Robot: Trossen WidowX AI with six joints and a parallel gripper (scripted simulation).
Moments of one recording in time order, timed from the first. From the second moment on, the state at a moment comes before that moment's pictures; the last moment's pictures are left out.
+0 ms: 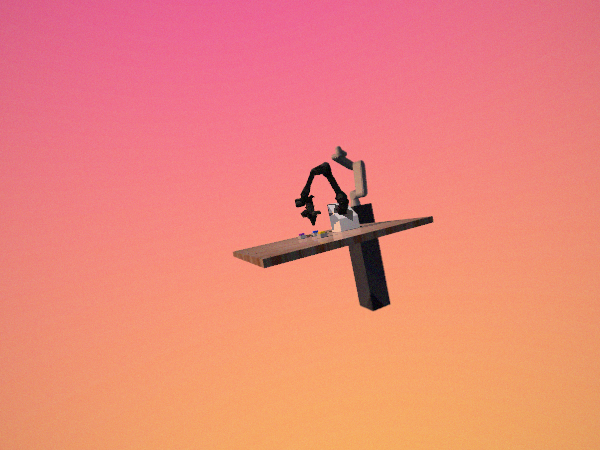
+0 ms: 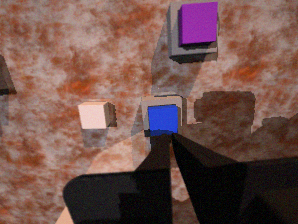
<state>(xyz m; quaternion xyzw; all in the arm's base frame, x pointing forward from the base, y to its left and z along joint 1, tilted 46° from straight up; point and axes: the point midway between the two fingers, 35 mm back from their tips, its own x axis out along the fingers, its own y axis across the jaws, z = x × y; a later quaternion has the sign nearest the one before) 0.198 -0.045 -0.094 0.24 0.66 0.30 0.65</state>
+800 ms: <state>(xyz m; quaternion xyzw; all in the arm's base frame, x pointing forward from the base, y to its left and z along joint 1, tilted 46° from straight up) 0.195 -0.015 -0.122 0.25 0.66 0.30 0.65</state>
